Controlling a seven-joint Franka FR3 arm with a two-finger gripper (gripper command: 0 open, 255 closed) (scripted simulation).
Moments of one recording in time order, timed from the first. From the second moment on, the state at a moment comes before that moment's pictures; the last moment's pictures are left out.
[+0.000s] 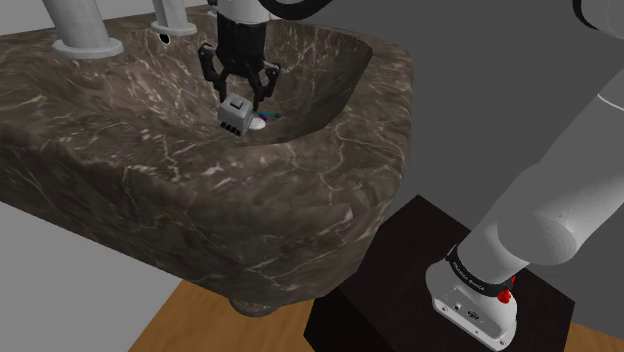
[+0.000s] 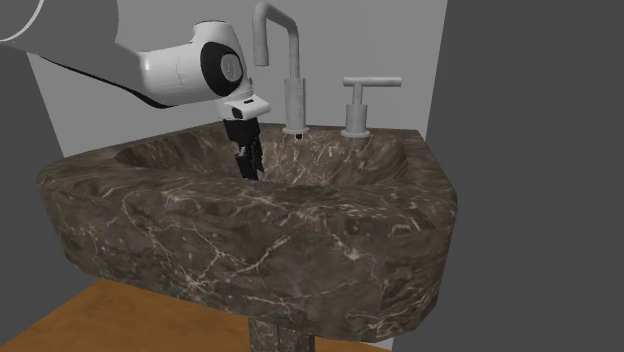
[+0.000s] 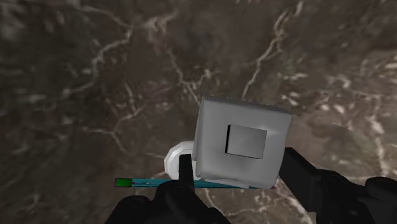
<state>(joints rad) 0.07 0.01 0.52 -1.82 -0.14 2.00 1.41</state>
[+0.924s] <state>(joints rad) 0.08 0.01 0.52 -1.78 -0.14 1.95 1.41</state>
